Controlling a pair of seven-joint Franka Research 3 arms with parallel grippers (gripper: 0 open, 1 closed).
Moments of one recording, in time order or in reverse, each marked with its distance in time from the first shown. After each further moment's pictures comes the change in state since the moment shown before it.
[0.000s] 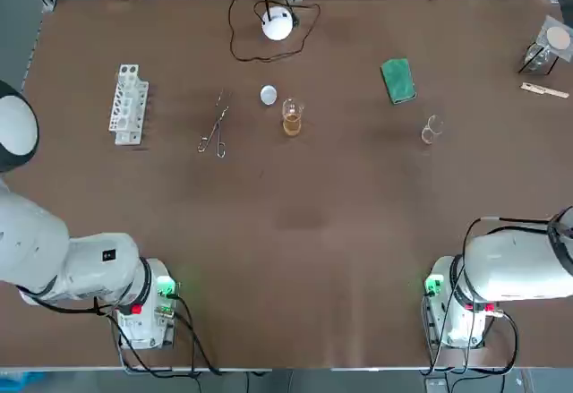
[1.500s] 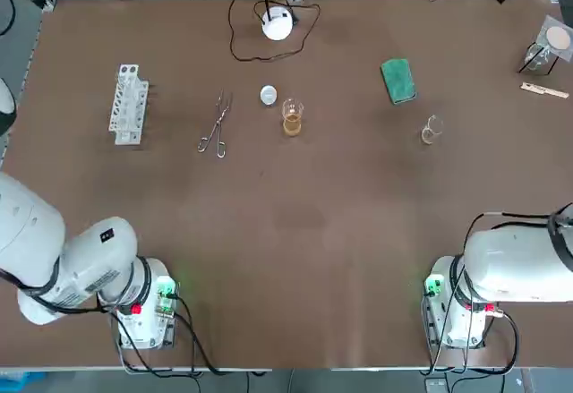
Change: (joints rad) left arm 0.417 0.187 0.027 -0.005 -0.383 0.006 1.351; right arm -0.130 0.031 -0.008 -0.151 0.171 0.186 -1.072
